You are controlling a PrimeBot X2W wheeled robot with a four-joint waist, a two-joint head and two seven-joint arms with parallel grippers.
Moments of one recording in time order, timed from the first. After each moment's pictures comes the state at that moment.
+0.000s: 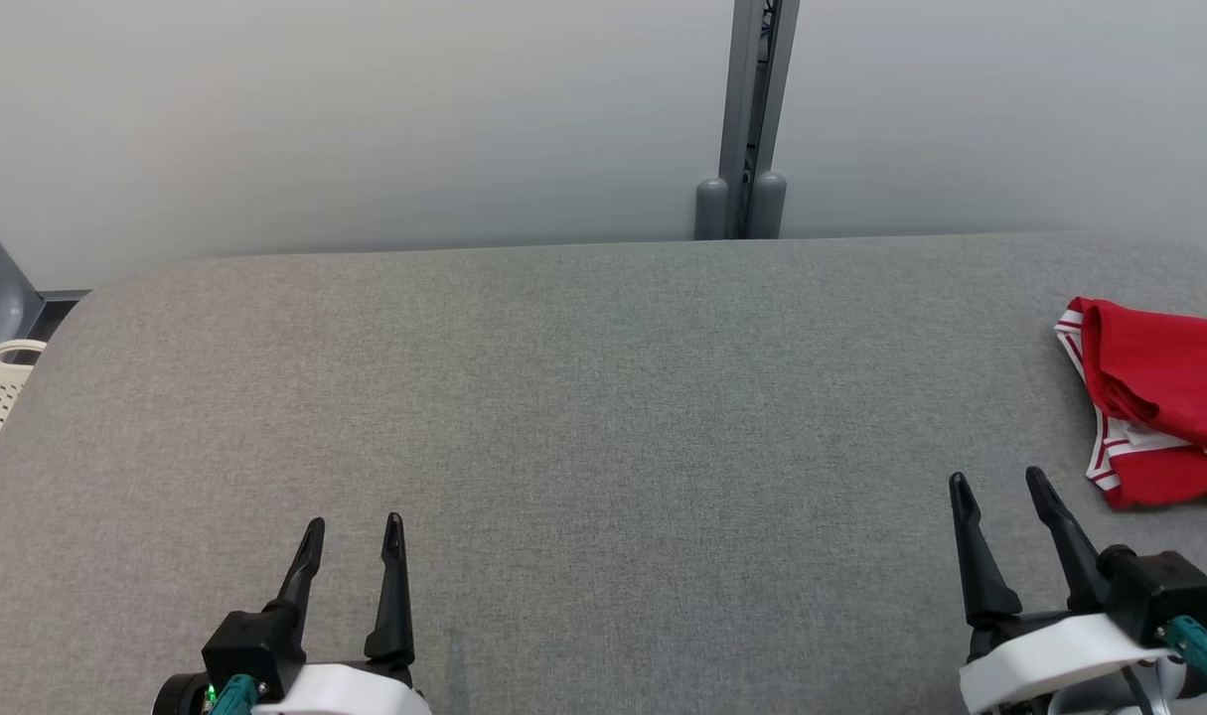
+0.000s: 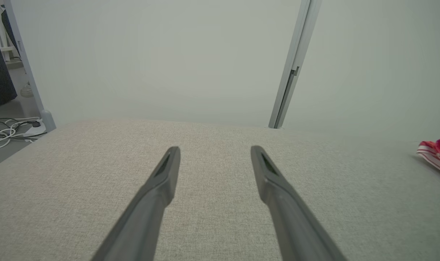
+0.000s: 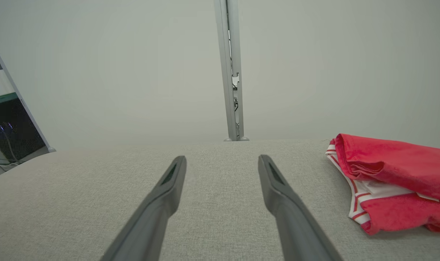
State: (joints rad) left arm 0.01 0.07 -0.19 0.22 -0.30 0.13 -0.26; right arm -0.05 -0.05 0.02 0.22 0.19 0.13 -0.22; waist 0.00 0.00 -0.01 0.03
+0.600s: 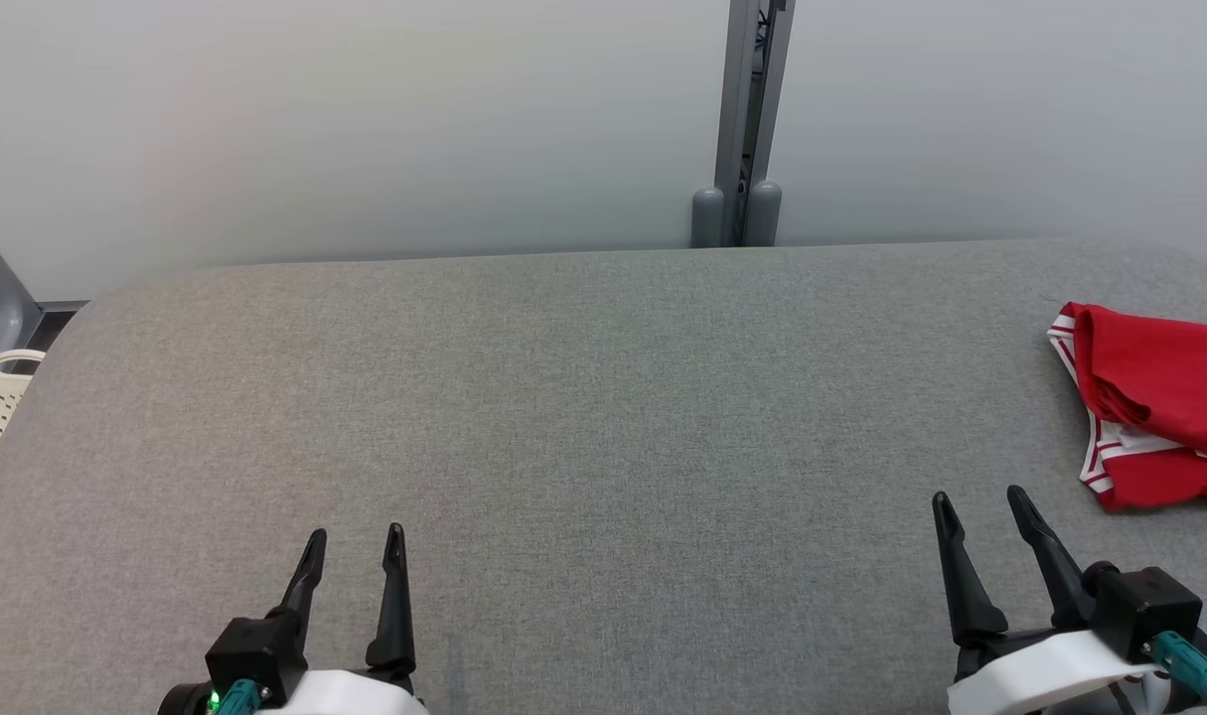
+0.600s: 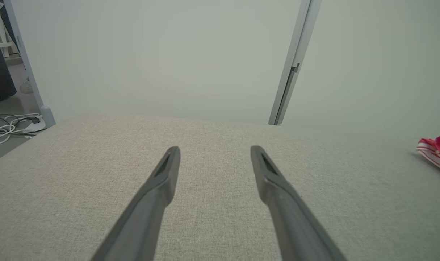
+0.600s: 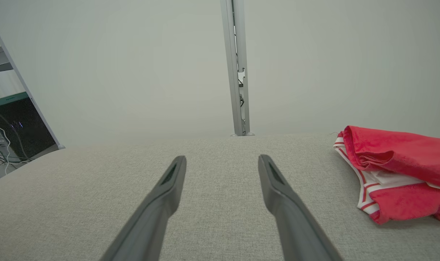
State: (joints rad) left arm 0.02 0.07 -0.20 0.24 -0.30 0.13 -0.26; right arm -0.02 -0.05 0.05 0.22 0.21 0.13 -0.22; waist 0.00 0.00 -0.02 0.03
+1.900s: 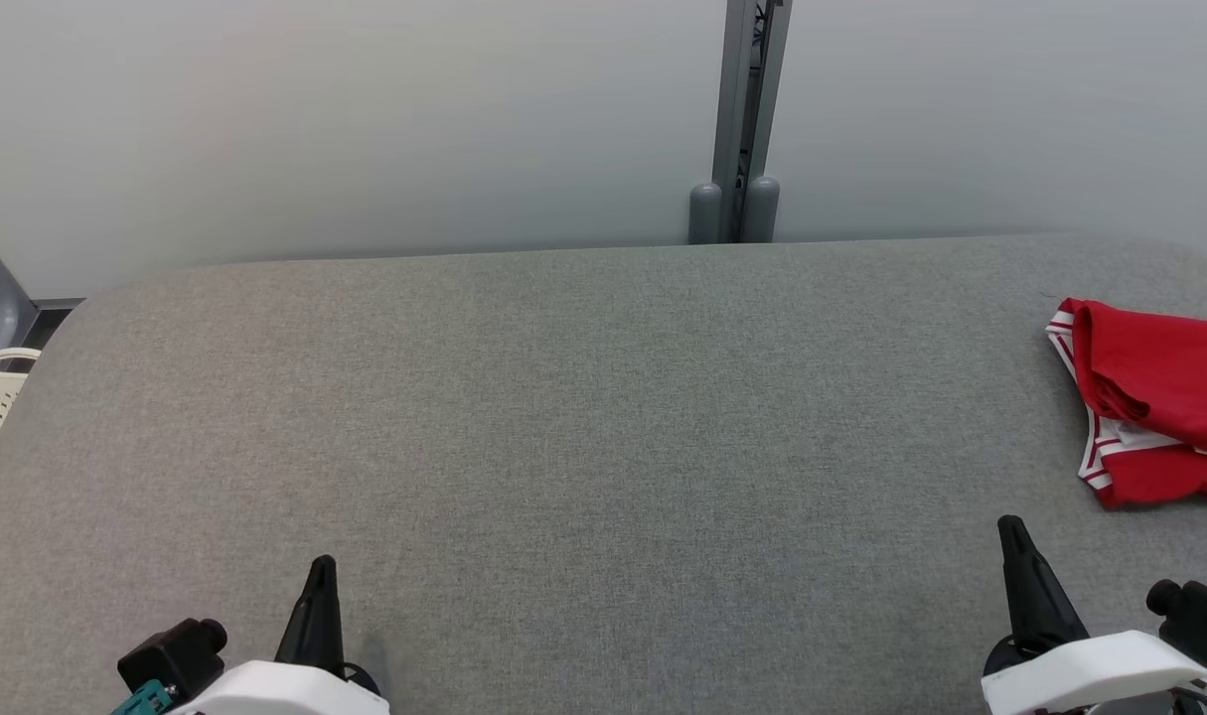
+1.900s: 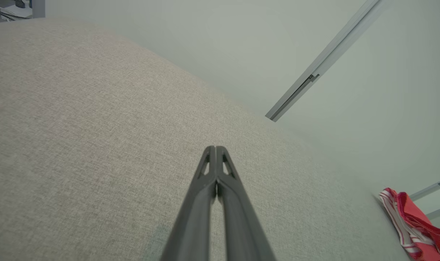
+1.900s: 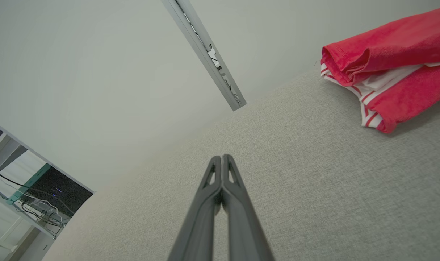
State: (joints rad) left arm 0.02 0.06 -0.11 0.28 -0.70 0.06 -0.14; right arm -0.01 -0.04 0.01 0.25 0.63 0.13 -0.12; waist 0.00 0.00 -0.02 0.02
